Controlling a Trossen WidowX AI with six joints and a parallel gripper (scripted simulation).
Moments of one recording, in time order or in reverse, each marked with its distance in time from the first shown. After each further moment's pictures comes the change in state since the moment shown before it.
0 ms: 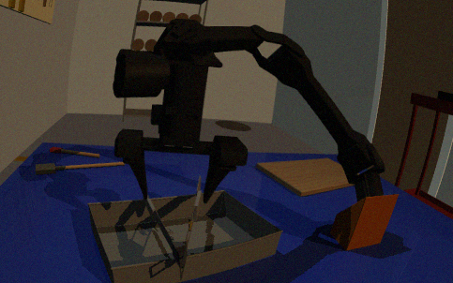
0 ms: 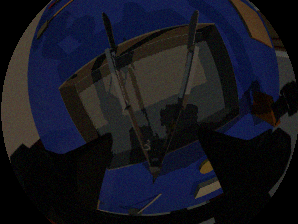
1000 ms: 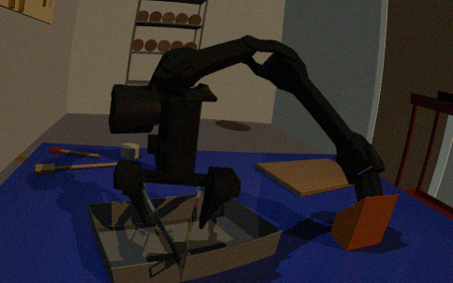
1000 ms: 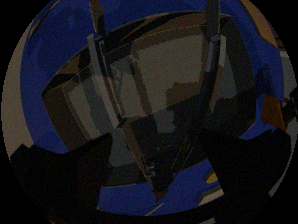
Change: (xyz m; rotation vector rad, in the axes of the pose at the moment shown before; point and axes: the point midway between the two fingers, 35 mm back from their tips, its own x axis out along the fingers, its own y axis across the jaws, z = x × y) arm 0.049 0.002 0.001 0.001 -0.001 0.002
